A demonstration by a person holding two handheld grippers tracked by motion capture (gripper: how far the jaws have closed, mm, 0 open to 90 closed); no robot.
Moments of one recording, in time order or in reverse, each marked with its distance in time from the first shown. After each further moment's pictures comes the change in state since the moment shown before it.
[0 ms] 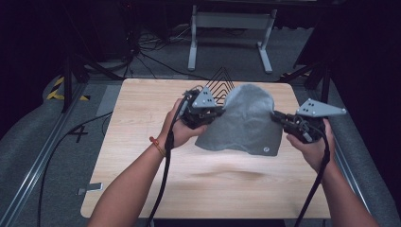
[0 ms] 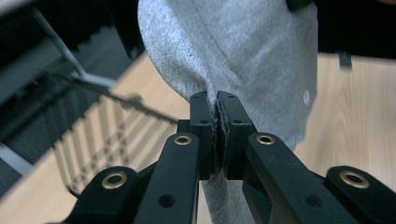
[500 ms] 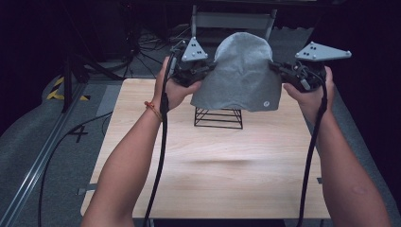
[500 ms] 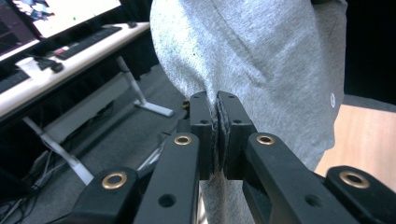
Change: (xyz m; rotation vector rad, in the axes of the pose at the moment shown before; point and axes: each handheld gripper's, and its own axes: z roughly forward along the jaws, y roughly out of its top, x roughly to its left) left arm 0.072 0.050 -0.018 -0.068 0.194 -0.017; right arm -0.040 0.108 0.026 -0.117 -0.093 -0.084
